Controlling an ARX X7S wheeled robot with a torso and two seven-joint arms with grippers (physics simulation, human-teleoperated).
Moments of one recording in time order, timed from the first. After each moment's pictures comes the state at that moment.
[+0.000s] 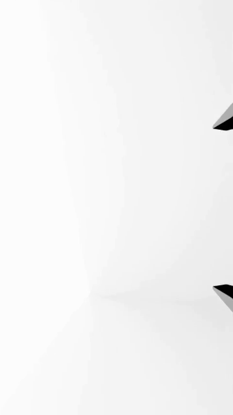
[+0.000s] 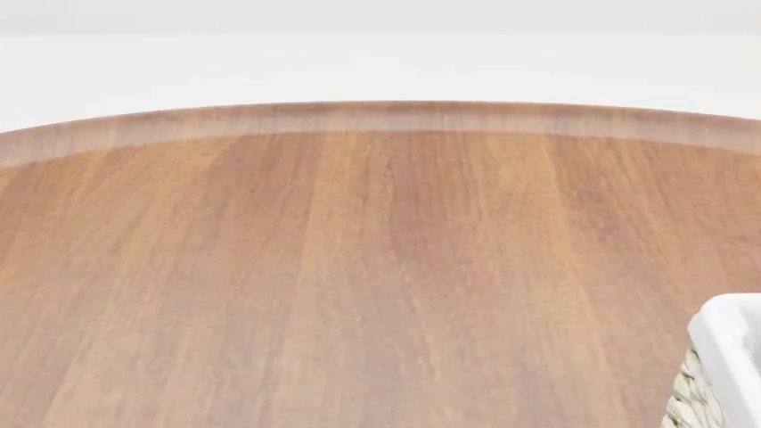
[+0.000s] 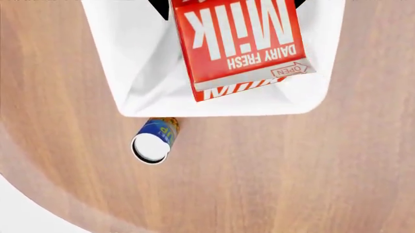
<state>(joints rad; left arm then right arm) 0.22 -1.25 -0.37 0.96 -0.85 0.01 -0.97 1.40 1.14 -0.82 0.38 0.86 1.25 -0.30</state>
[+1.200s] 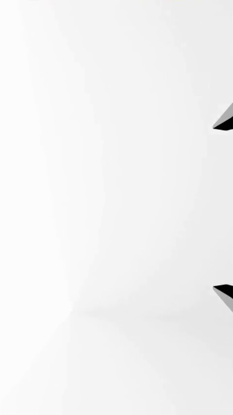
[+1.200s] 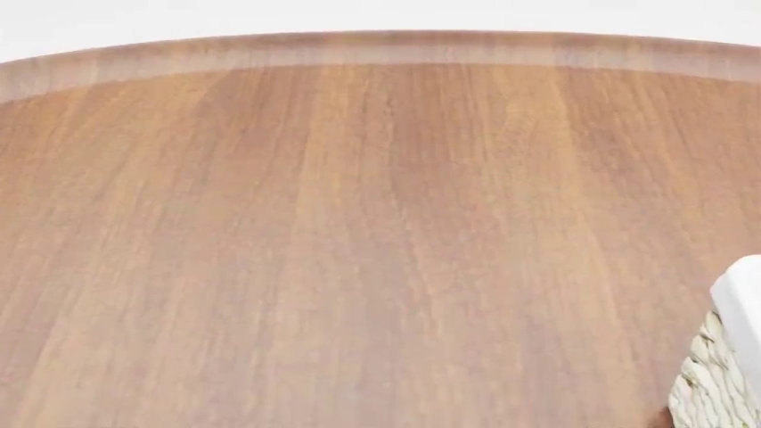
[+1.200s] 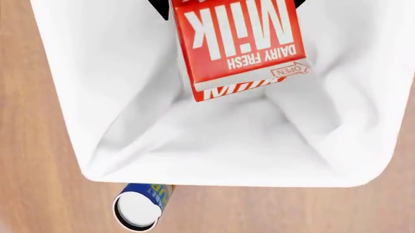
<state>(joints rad) 0.23 -1.21 -0.39 0.98 -0.82 0.03 -0.92 1.31 1.20 -0.82 0.33 0.90 1.25 -0.27</state>
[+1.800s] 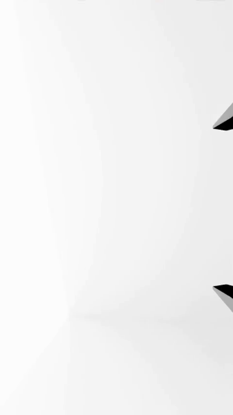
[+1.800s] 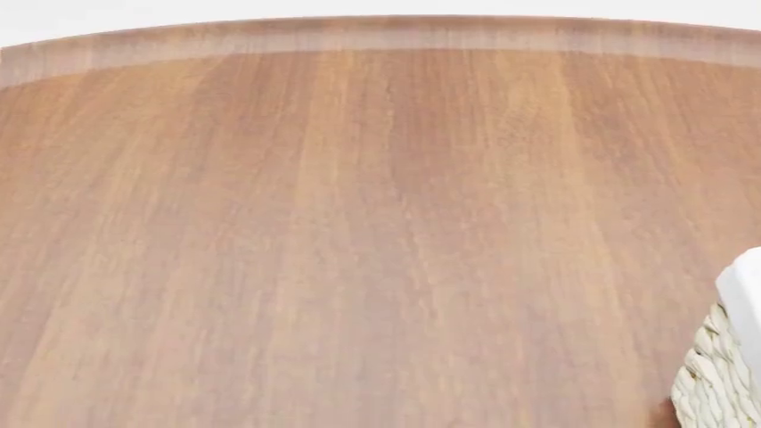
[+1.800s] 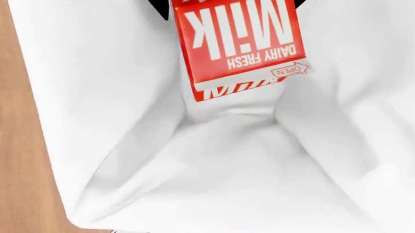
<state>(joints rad) 0.22 -1.21 -0.38 0.98 -0.81 0.03 -0.91 1.26 1.23 -0.82 0.31 0.92 1.25 -0.25</state>
